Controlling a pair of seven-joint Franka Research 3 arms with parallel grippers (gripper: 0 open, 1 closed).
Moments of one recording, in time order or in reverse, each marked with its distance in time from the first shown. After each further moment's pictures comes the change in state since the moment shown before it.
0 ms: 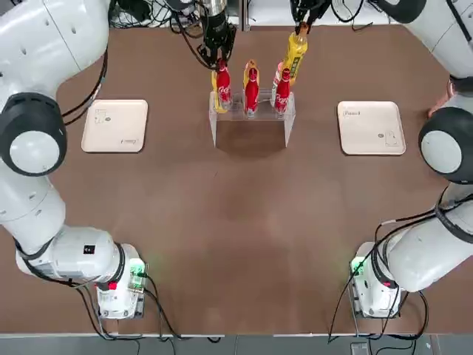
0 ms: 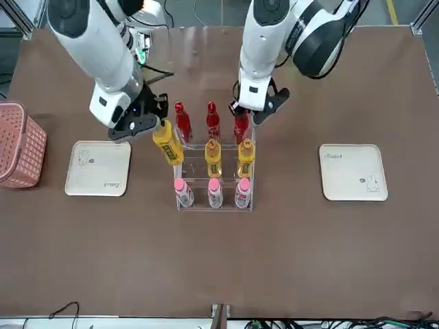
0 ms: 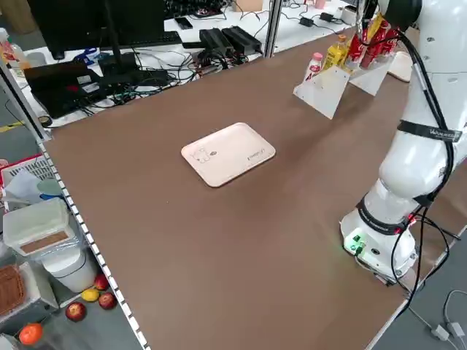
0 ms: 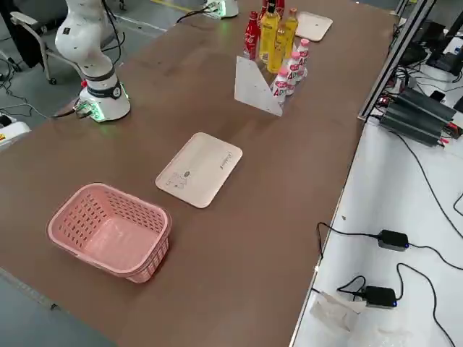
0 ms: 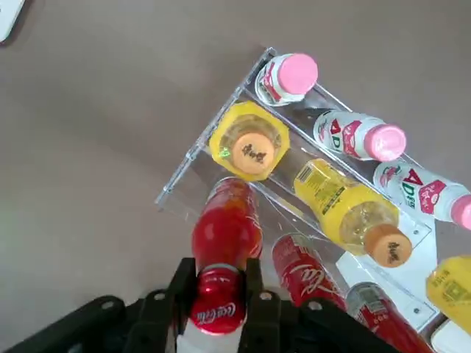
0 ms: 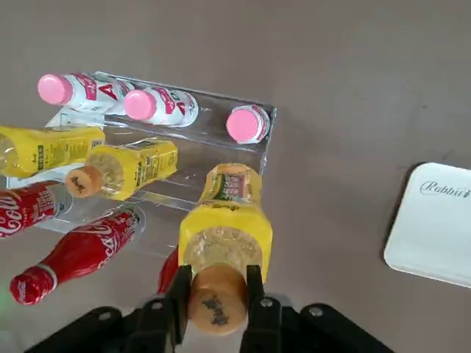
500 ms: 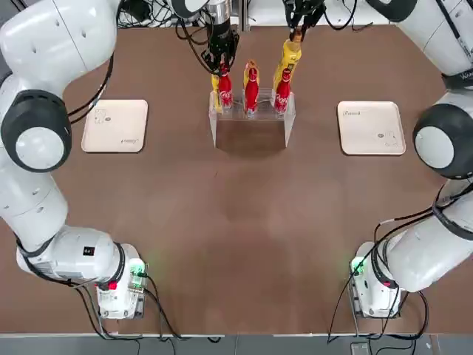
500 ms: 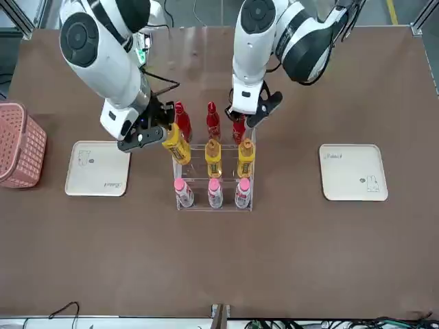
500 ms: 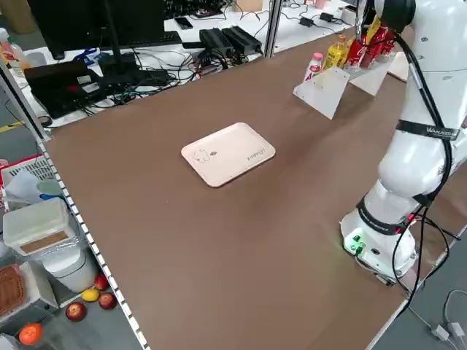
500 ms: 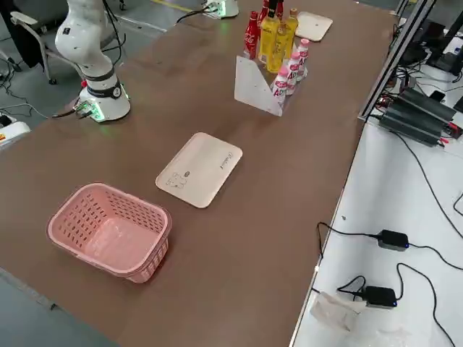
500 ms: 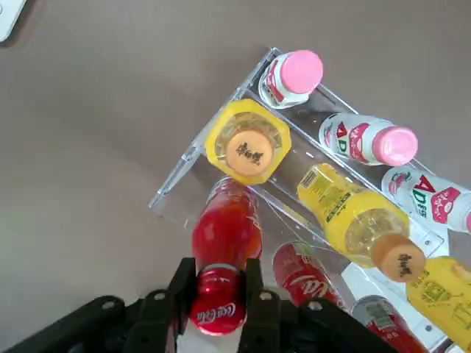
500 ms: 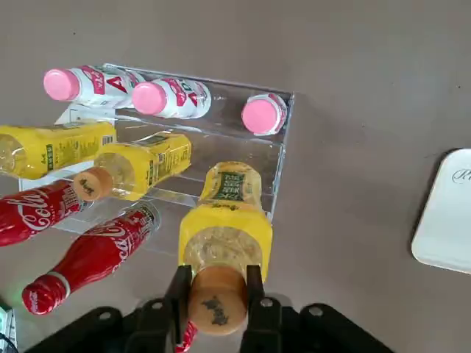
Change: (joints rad) left arm -0.019 0.033 0.000 0.003 0.036 0.003 -0.031; right arm 0.000 0.033 -0.001 0.004 0.039 0.005 0.023
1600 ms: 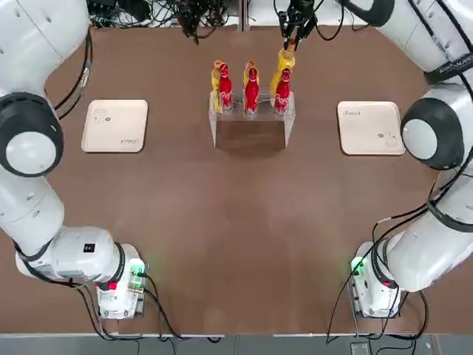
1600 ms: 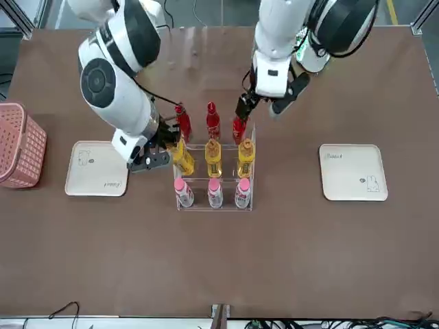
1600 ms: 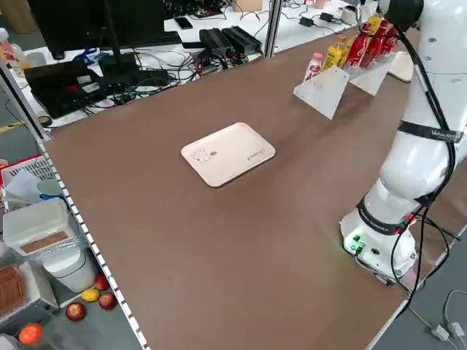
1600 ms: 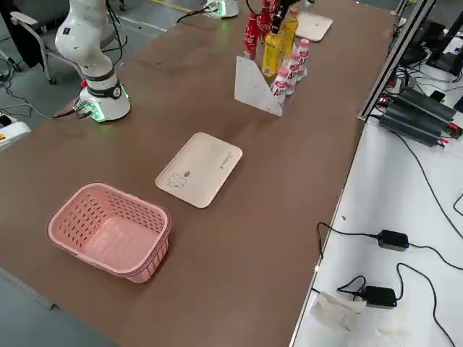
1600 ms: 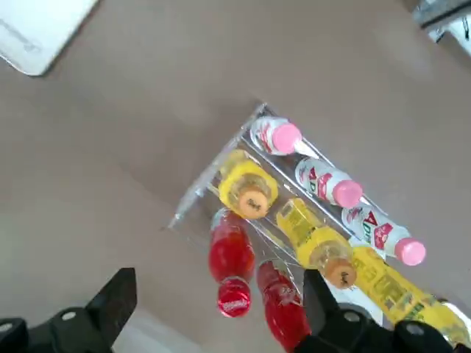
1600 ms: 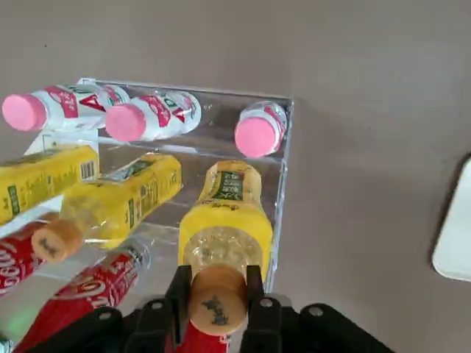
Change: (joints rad) left arm 0.115 -0.083 -0.010 0.157 -0.041 -0.147 0.069; right arm -0.001 0.096 -0.002 -0.005 0.003 0.077 0.039
